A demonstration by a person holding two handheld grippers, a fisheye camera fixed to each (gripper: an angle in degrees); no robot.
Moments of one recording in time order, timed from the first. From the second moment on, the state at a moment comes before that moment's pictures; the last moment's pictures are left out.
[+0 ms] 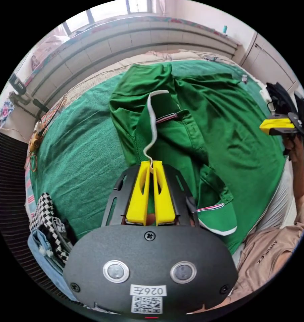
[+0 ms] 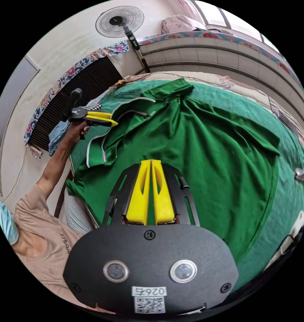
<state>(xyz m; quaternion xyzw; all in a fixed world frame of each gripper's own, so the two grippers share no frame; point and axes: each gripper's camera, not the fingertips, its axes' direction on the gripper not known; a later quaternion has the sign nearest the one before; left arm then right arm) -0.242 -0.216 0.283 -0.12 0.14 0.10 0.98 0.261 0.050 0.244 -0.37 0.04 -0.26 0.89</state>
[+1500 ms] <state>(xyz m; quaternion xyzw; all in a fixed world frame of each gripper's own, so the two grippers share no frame) -0.381 -0.084 0.294 0.00 0.25 -0.01 0.97 0.159 0.088 0.468 -0.47 -0.03 -0.40 0.79</state>
